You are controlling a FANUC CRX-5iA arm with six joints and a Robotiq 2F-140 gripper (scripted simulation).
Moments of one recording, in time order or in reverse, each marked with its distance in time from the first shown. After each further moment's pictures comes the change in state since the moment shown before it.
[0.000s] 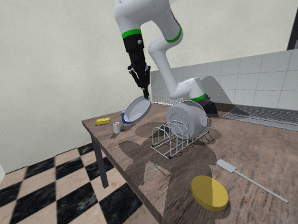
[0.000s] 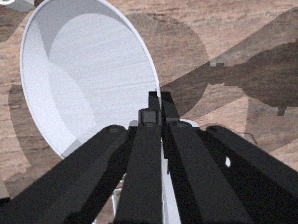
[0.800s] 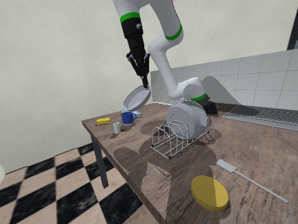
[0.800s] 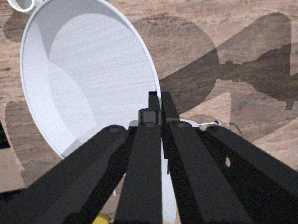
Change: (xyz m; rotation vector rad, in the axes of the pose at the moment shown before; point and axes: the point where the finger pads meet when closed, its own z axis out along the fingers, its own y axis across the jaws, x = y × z) arm 0.000 0.012 -0.059 0.000 0.000 0.000
